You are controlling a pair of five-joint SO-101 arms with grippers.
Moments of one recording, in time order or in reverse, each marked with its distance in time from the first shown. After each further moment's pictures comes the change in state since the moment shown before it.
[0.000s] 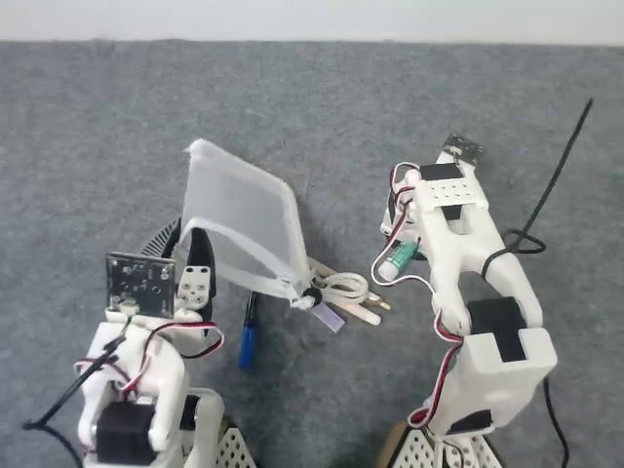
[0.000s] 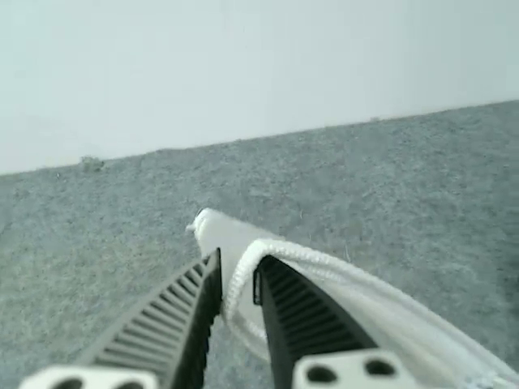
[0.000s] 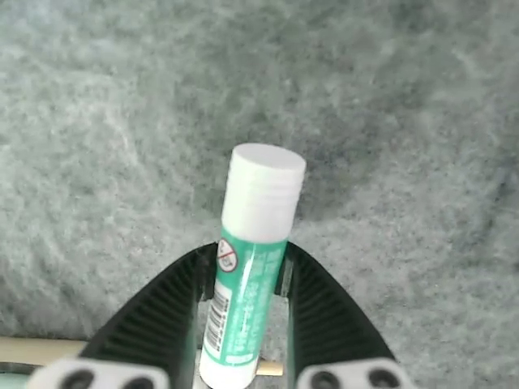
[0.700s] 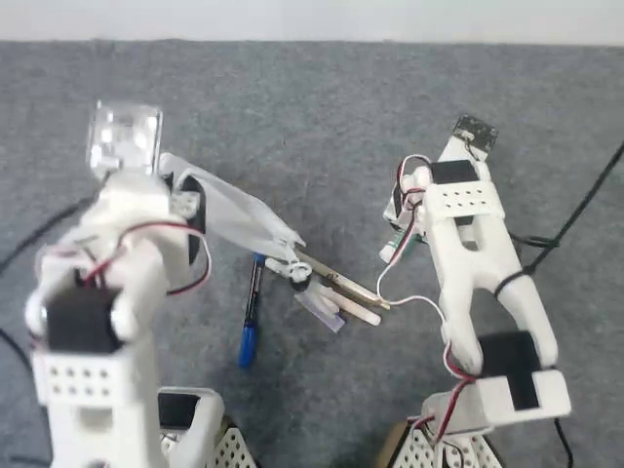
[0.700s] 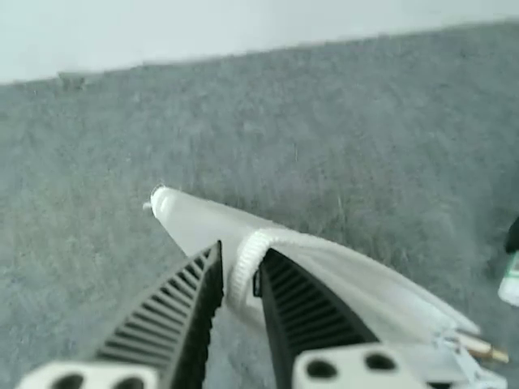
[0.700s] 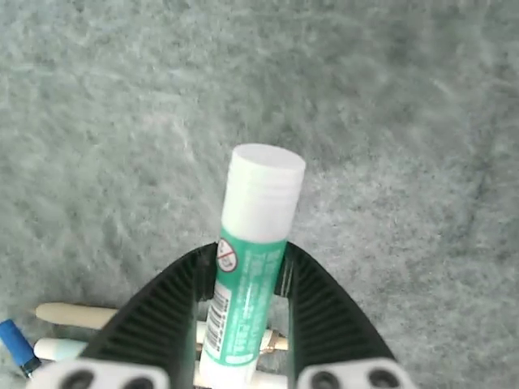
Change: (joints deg) left arm -0.2 50.1 -47.4 17.8 1.6; right arm 0.0 -12.5 2.0 1.8 0.0
